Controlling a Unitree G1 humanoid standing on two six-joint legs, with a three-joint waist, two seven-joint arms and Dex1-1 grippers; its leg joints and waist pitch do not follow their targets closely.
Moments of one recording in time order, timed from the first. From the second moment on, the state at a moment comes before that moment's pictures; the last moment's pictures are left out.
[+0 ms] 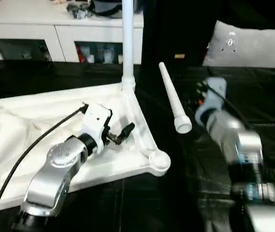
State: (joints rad) left arm -0.21 0.30 -0.11 -0.26 -0.14 0.54 -0.42; right arm -0.68 -0.20 -0.12 0.45 0.22 0.54 0.23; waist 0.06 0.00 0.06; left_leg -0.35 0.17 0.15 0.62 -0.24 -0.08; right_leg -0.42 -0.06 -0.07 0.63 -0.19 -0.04
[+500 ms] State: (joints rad) left arm -0.22 0.32 -0.11 -0.24 -0.14 0.54 -0.43; right arm -0.92 -0.21 -0.10 0.98 0.14 0.41 0.24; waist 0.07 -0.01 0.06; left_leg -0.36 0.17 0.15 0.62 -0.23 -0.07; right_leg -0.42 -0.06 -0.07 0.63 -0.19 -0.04
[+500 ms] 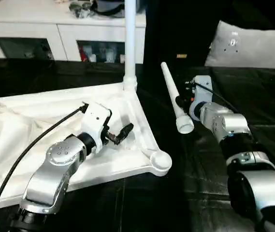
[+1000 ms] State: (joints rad) left arm -0.23 0.35 -0.11 -0.25 -0.18 0.58 -0.48; right arm -1.02 -0.21 -0.11 1.26 0.10 0.31 0.22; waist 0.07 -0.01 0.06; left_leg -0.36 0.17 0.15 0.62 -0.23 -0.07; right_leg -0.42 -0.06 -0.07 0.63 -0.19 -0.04
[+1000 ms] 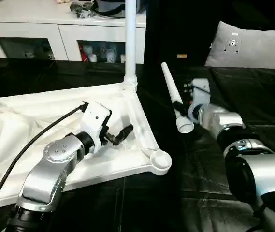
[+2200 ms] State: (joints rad) left arm -0.23 0.35 -0.12 -0.25 -0.16 0.57 -0.47; right arm -0.99 -0.19 -0.13 1.32 0.07 0.33 0.29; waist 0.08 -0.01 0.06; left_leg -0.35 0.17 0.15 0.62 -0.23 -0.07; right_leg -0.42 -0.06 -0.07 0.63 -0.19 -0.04
